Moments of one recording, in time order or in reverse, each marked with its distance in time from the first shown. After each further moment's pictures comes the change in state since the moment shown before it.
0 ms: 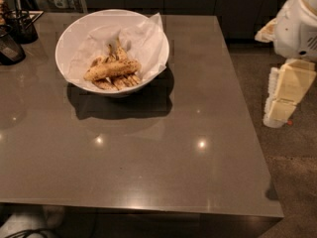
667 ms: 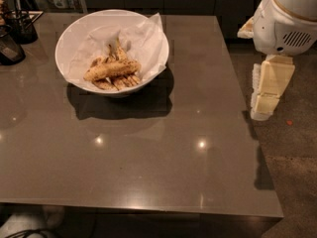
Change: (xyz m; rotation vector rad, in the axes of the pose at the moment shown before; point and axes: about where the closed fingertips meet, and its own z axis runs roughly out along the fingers) arm -0.026 -0.013 0.012 -0.005 0.018 -0.092
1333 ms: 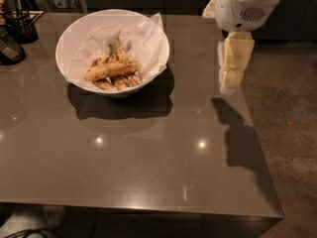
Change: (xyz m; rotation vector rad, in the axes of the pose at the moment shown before) arm -0.053 -0.044 -0.001 0.042 -0.008 -0.133
